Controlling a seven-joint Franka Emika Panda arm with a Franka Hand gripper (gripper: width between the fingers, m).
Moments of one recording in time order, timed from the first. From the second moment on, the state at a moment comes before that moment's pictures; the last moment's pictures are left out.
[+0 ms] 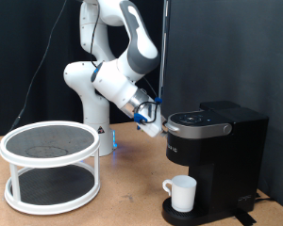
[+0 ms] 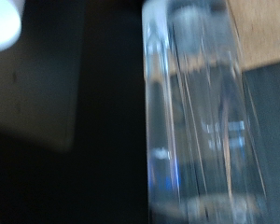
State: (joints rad) arm -0.10 -0.36 0.18 -2.79 1.46 2.30 1.77
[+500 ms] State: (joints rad) arm -0.10 -0.54 0.14 -2.78 1.44 2.15 1.87
